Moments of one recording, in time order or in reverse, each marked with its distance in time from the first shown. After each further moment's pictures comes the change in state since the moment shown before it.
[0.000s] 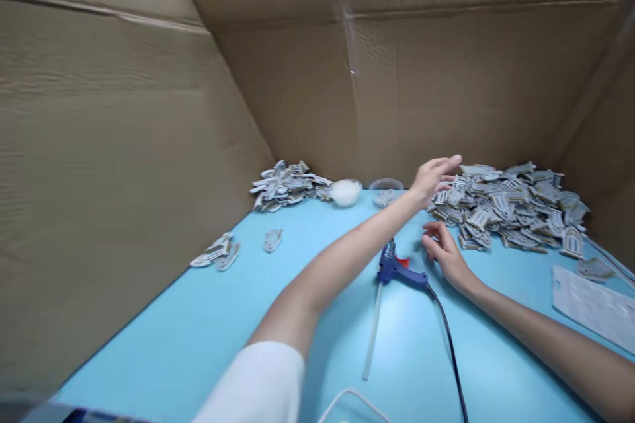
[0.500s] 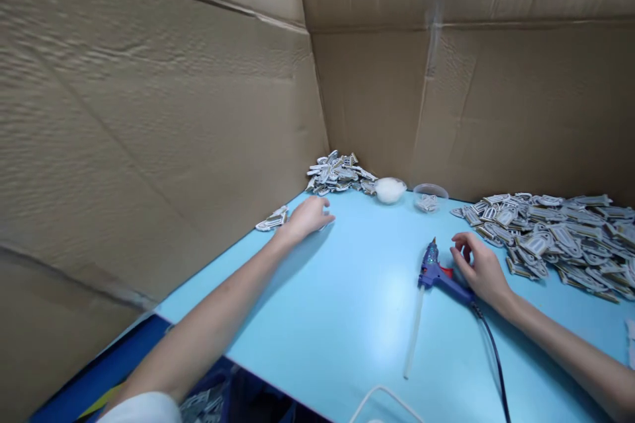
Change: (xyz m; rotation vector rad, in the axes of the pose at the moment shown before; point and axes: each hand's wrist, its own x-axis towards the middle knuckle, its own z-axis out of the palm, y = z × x) left_hand -0.215 -0.154 -0.237 0.773 0.293 -0.481; right_hand 0.021 0.001 0.010 -0.875 -0.106 -0.505
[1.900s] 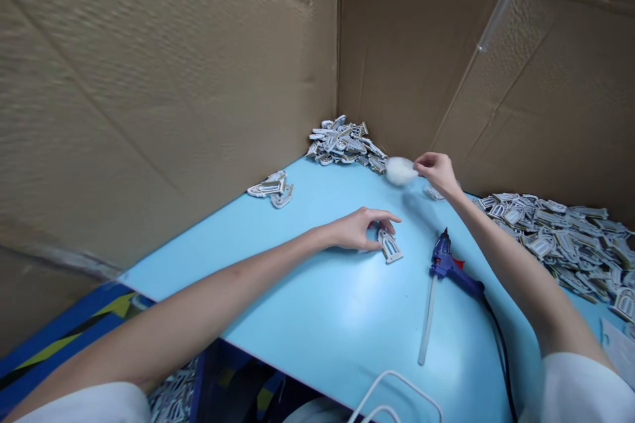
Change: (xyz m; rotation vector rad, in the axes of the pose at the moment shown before) left_hand -0.036 0.027 0.072 -0.763 -0.385 0.655; right_hand 0.216 -0.024 0.071 0.093 -0.138 0.050
